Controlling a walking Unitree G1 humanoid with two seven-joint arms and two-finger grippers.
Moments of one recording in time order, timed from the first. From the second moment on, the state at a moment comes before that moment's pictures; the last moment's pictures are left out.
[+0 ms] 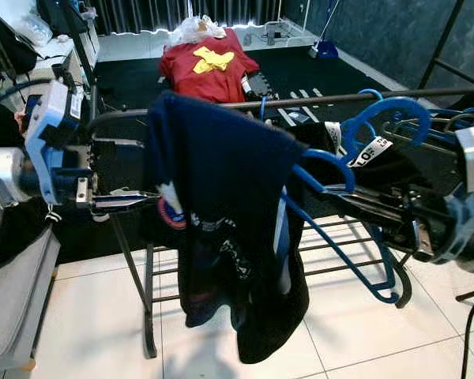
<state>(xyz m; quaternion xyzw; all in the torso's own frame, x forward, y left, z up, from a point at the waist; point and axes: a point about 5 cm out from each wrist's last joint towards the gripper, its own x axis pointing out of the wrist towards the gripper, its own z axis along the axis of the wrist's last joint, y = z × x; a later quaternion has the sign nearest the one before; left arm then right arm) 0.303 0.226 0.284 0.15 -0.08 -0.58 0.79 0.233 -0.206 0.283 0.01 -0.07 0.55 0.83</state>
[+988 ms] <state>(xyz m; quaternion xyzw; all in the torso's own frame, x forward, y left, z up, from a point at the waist) 0.336 0.242 0.275 0.07 -0.13 -0.41 0.90 0.230 -0.214 0.280 0.02 -0.07 0.53 0.85</state>
